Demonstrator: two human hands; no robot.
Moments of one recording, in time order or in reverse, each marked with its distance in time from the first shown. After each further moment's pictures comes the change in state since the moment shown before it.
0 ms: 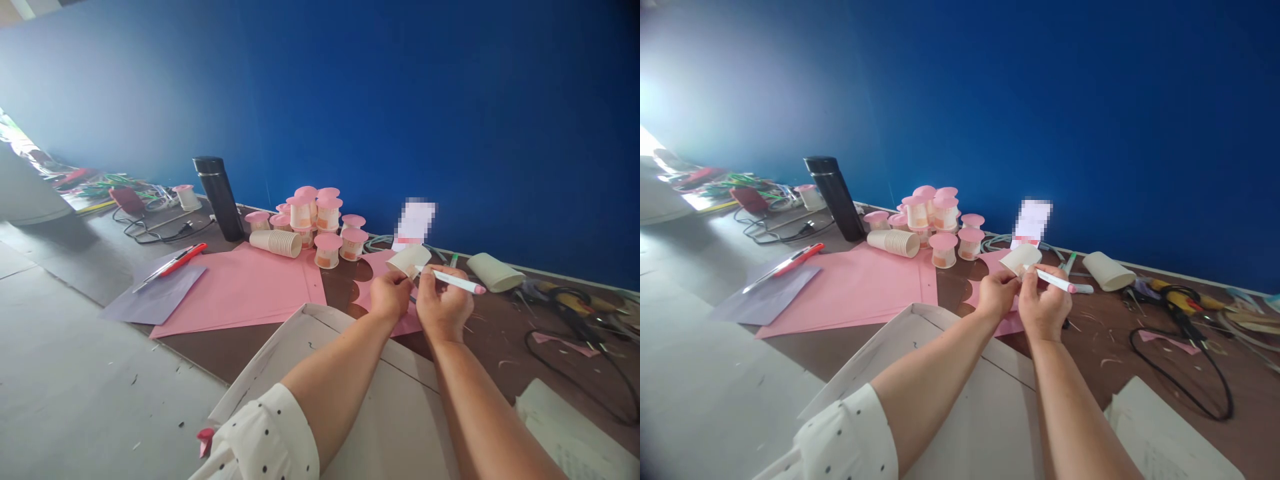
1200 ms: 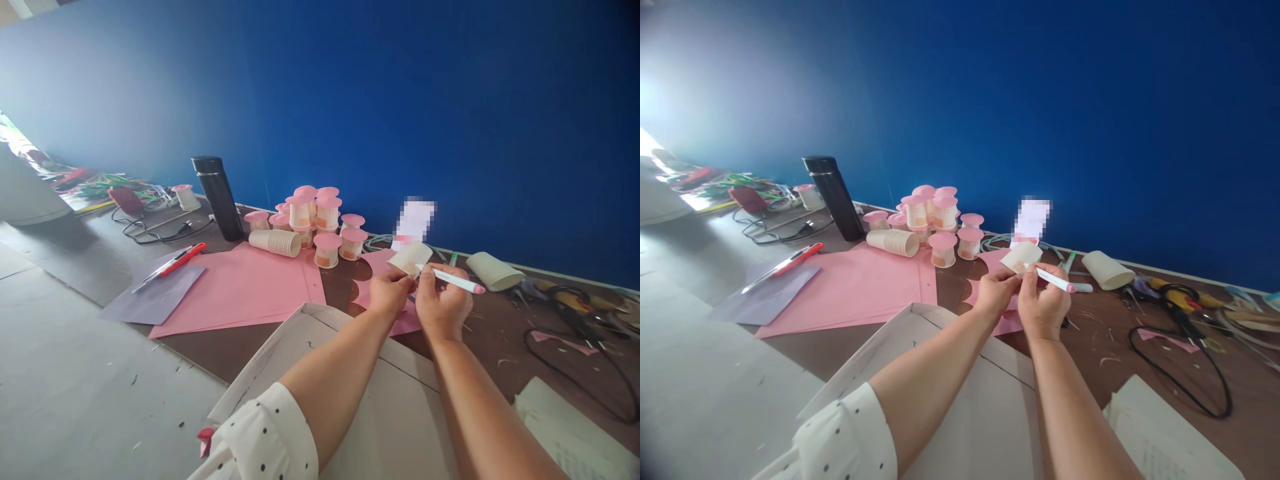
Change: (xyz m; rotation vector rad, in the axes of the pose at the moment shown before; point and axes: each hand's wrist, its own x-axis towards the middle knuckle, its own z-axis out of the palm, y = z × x) left_hand -0.004 0.008 -0.002 -0.231 -0.051 -0.129; right_hand 0.001 -0.002 0.000 0.014 0.005 0.000
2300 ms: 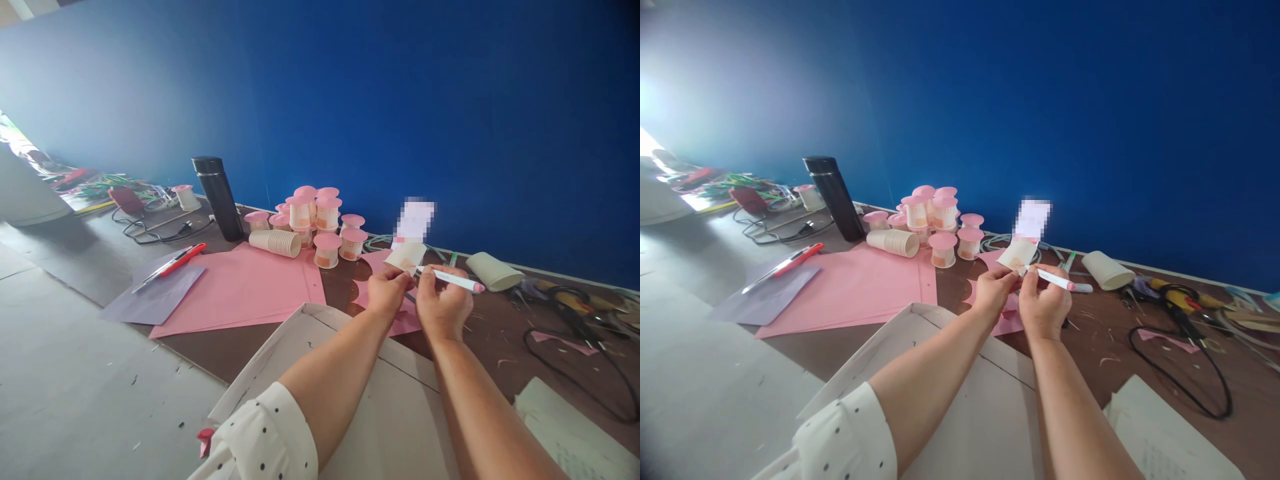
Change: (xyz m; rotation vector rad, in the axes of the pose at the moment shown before) left_hand 0.013 -0.016 0.001 -0.218 -0.012 0.049; right_hand 0.001 0.002 0.000 -0.049 -0.012 0.032
